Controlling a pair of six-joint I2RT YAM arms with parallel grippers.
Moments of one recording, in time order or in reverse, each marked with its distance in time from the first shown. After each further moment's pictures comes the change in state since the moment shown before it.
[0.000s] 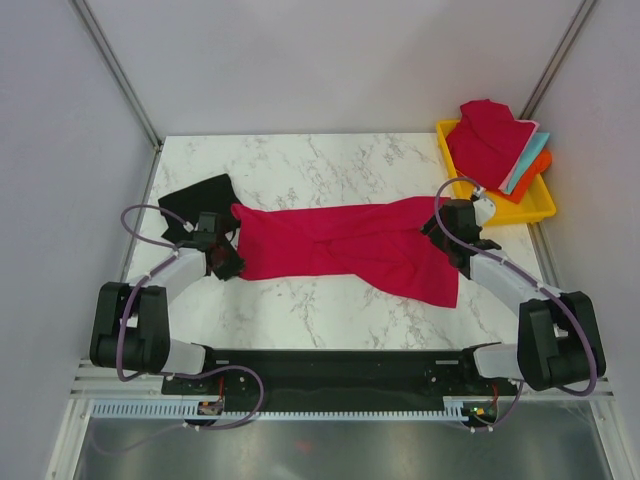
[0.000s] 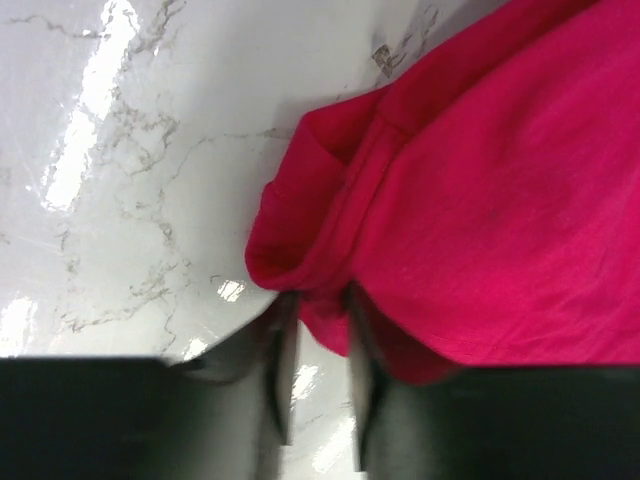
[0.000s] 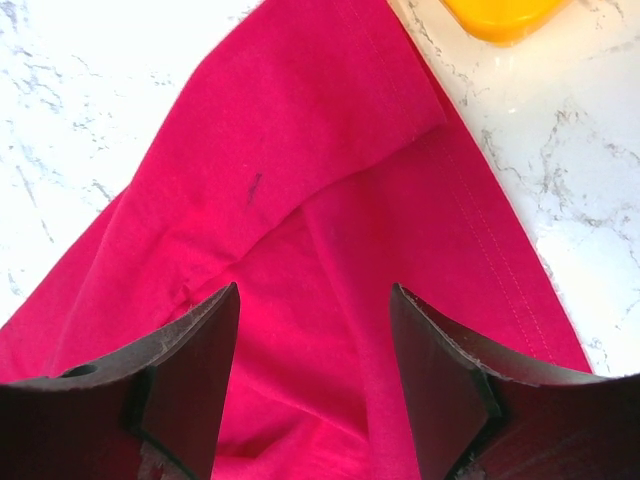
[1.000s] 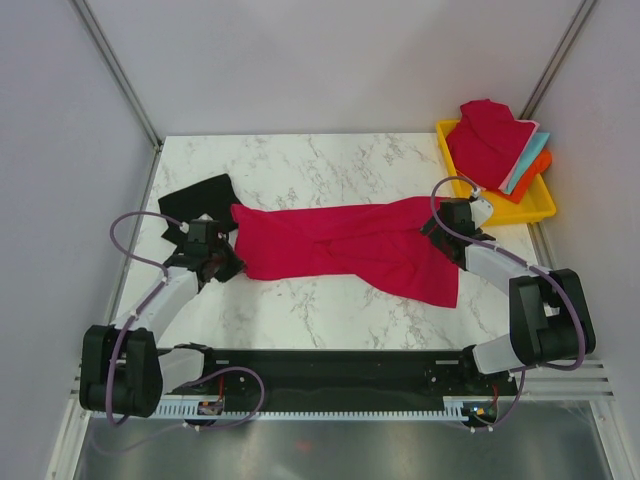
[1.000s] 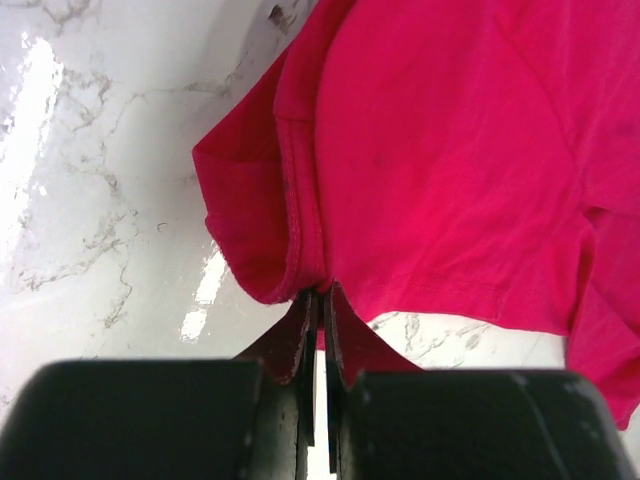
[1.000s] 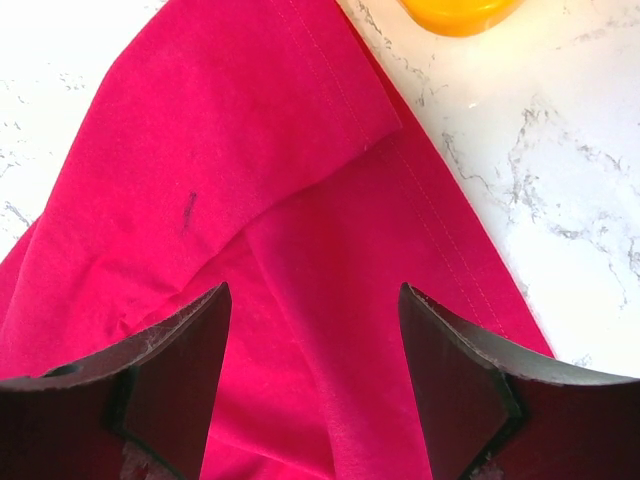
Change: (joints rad) left arm 0.000 -0.248 -0.077 0.007 0.098 0.000; right arm -0.027 0.137 0.034 0.002 0.026 -0.003
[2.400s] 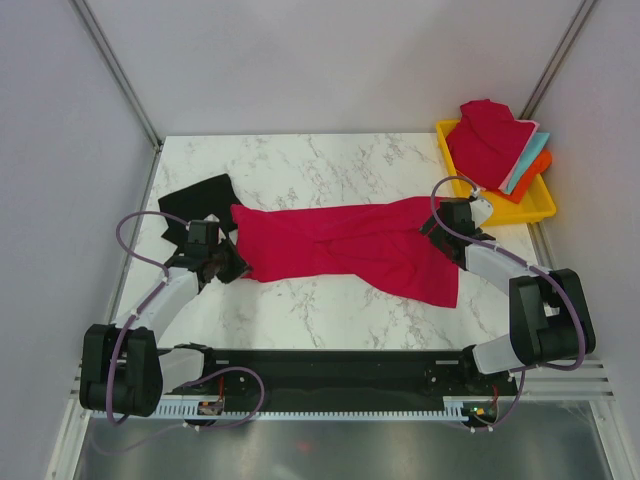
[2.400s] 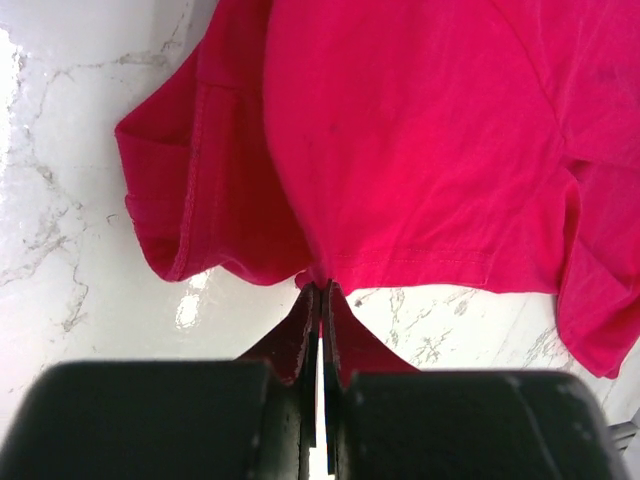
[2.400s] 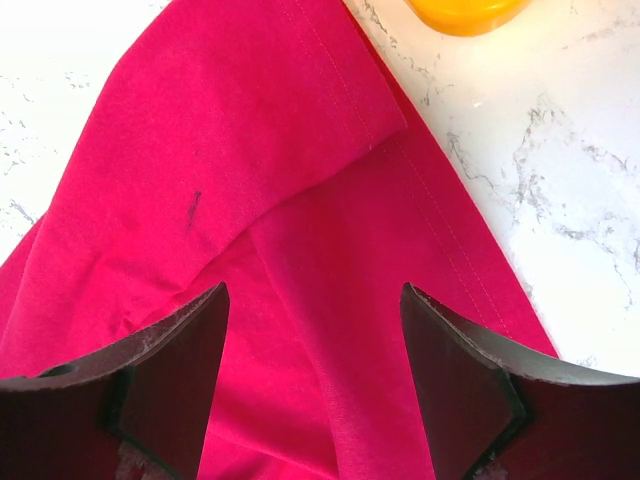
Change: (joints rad) left arm 0.001 0.025 -0.009 0.019 0.107 0.038; right arm 0.000 0.000 0.002 0.000 -0.007 0.000
